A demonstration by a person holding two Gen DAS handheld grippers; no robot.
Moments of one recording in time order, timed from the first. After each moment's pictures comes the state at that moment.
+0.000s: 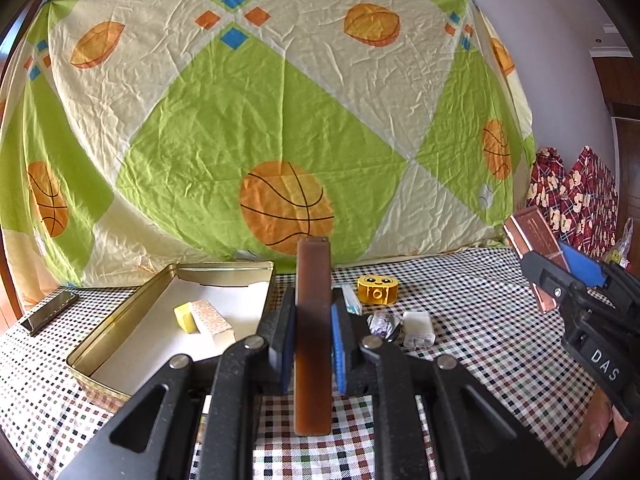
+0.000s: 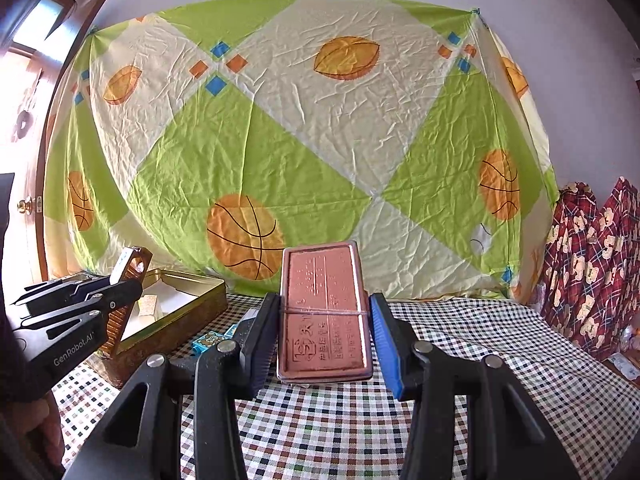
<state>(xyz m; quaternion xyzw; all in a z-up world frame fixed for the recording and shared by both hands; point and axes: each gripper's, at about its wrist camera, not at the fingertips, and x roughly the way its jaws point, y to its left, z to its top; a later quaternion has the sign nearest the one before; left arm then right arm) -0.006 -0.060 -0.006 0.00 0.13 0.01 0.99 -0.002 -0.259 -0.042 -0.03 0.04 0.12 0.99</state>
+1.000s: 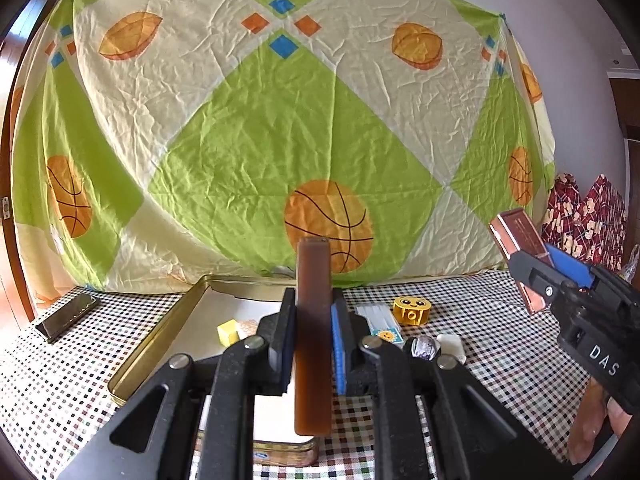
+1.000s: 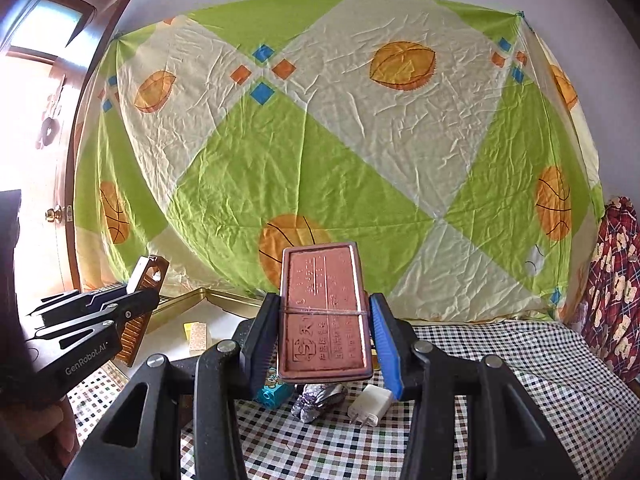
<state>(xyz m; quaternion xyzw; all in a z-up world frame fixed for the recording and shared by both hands) -0.008 -0.002 0.023 -0.03 0.12 0.03 0.99 0.011 -0.202 -0.002 -0.03 0.04 0.19 0.98</state>
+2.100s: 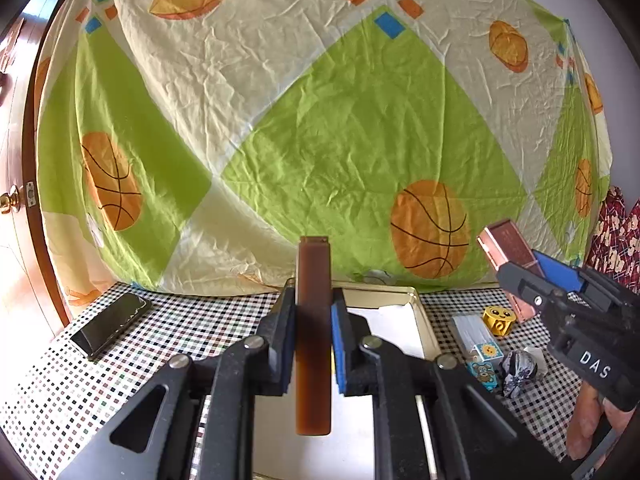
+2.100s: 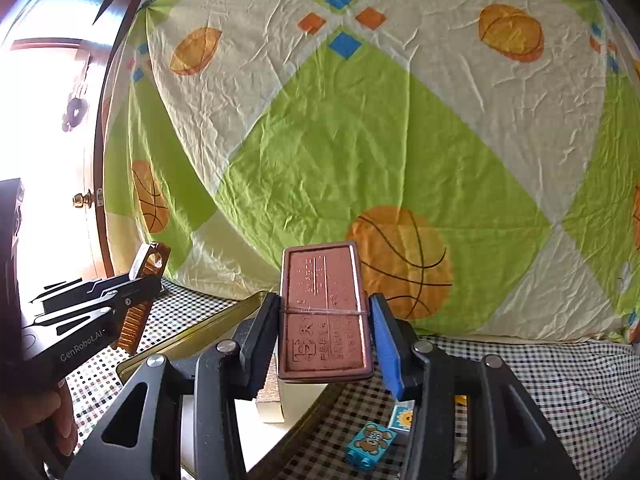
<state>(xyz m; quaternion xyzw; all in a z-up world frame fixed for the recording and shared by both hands) 0.032 0.114 0.029 -0.04 0.17 0.10 0.98 0.087 -0.077 0.009 -0.05 0.11 0.28 0.95</state>
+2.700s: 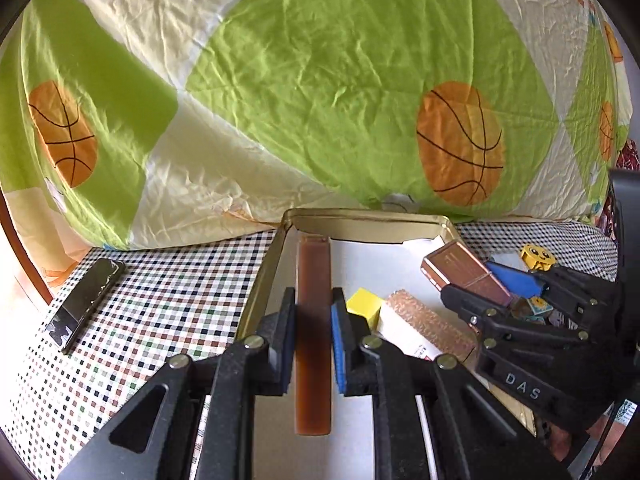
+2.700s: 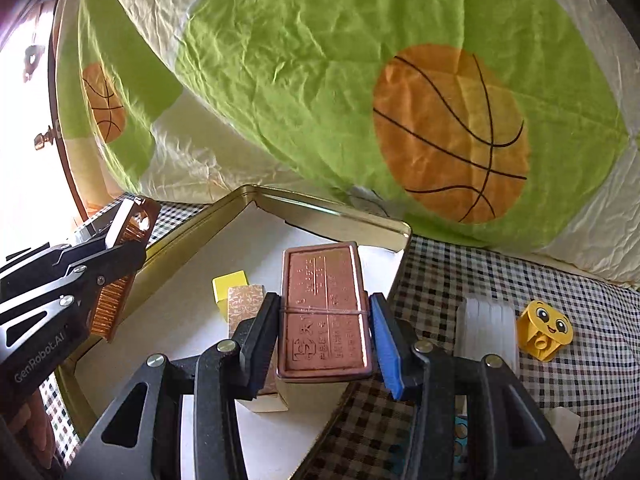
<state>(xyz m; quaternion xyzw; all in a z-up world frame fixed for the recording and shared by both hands) 0.102 0.130 -0.019 -0.02 0.30 0.08 0.95 0.170 -0.016 -0.062 -0.10 0.30 0.27 0.91</state>
